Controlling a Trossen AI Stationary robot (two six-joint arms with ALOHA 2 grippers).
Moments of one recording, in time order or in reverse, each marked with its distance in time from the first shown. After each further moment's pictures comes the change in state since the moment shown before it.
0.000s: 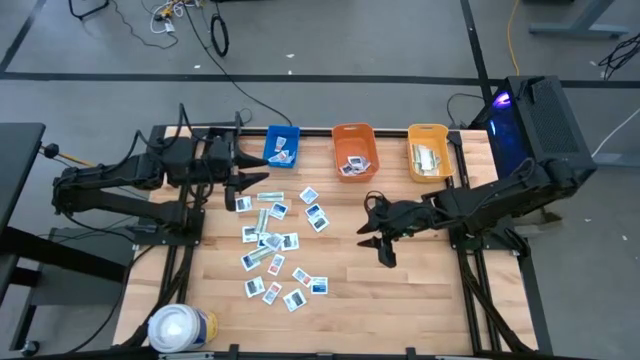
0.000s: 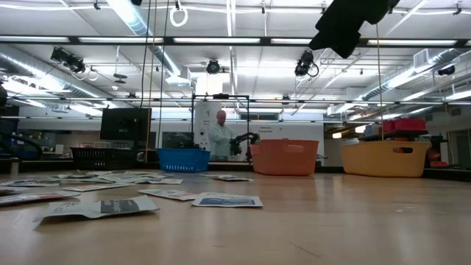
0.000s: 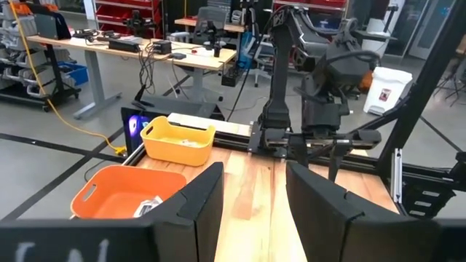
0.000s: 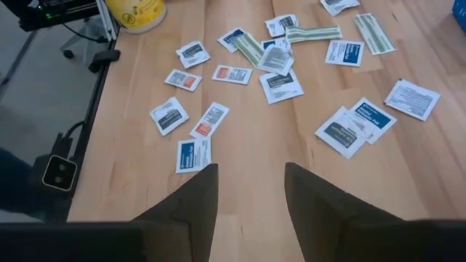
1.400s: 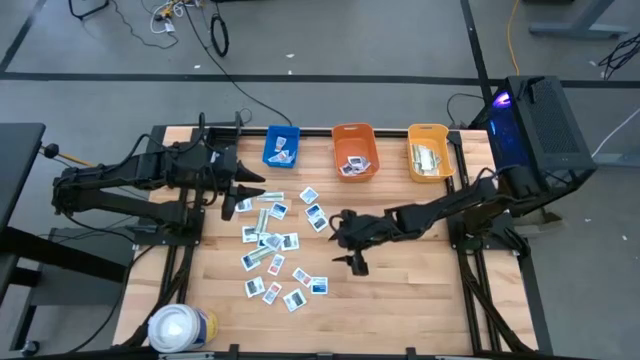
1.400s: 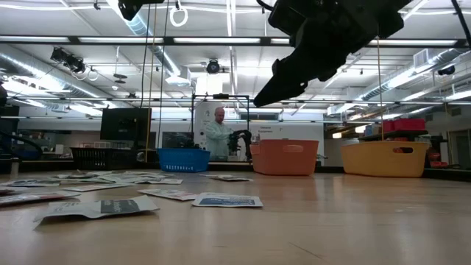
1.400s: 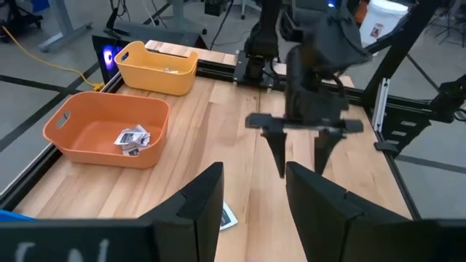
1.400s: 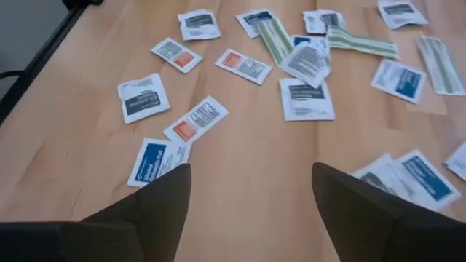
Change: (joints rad) left arm -0.001 0.002 0.000 -0.238 0.093 -0.029; right arm -0.034 0.380 0.000 0.370 -0.058 -0.291
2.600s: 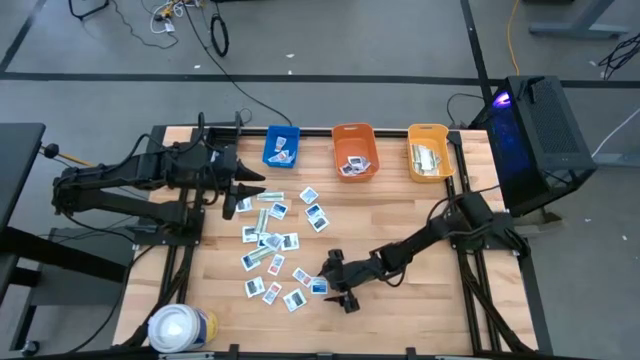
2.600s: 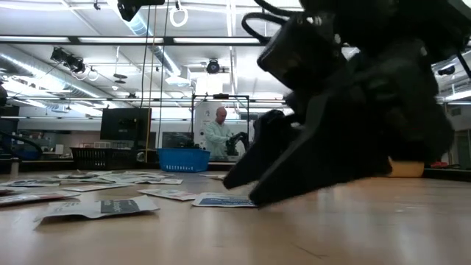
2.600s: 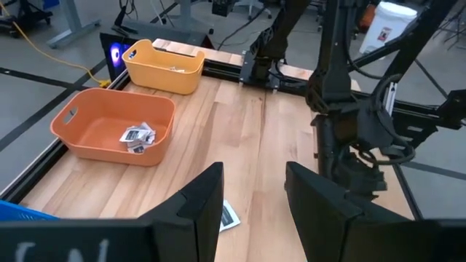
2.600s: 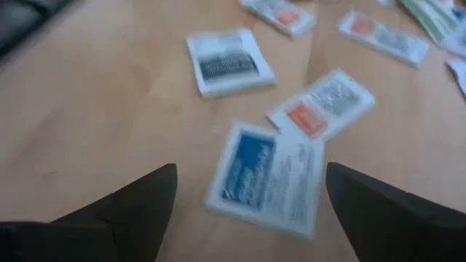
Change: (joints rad) left arm -0.001 0.000 0.000 -0.001 -0.026 -0.023; right arm 0.199 0.416 0.017 0.456 0.090 0.003
